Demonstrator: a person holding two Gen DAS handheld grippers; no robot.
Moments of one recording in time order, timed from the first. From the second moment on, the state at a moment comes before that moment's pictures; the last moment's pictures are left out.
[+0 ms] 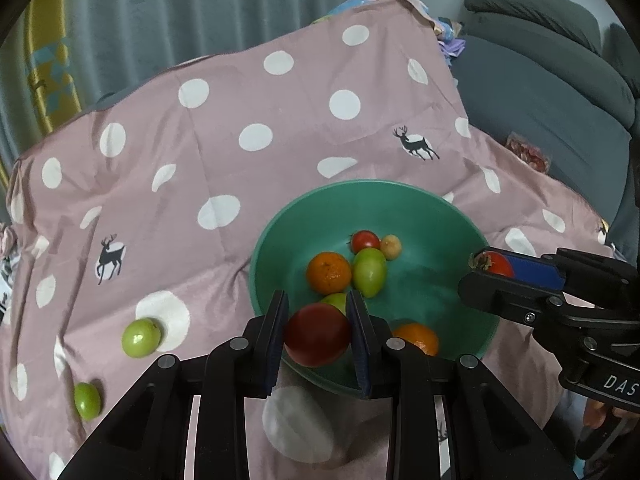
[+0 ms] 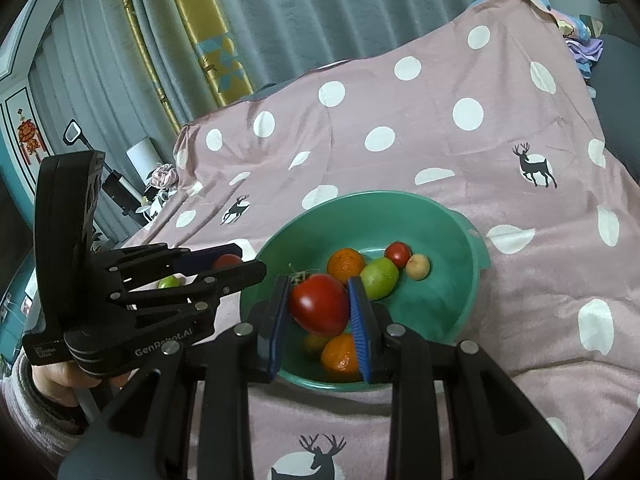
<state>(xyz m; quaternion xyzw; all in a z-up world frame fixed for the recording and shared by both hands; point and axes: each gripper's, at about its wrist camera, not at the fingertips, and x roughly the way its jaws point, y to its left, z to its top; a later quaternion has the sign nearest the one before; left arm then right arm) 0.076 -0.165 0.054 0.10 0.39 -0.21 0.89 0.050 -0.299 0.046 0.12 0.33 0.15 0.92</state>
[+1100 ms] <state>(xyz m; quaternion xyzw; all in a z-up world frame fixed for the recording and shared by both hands) 0.097 -0.191 0.027 0.14 0.42 -0.22 0.87 0.066 -0.312 0.023 0.14 0.36 0.14 0.91</state>
